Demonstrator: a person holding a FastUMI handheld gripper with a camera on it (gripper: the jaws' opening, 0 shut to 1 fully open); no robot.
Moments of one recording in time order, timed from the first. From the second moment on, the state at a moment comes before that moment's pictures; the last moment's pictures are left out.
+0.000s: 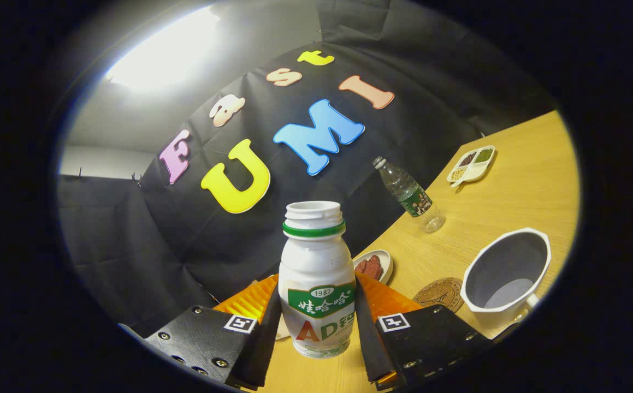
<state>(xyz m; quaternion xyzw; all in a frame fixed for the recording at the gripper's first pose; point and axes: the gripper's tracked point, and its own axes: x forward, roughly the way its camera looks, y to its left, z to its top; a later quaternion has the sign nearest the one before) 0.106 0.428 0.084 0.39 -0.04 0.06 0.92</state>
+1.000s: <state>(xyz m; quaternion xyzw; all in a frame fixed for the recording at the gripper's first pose) 0.107 0.420 0.095 0.62 -0.09 0.08 0.78</state>
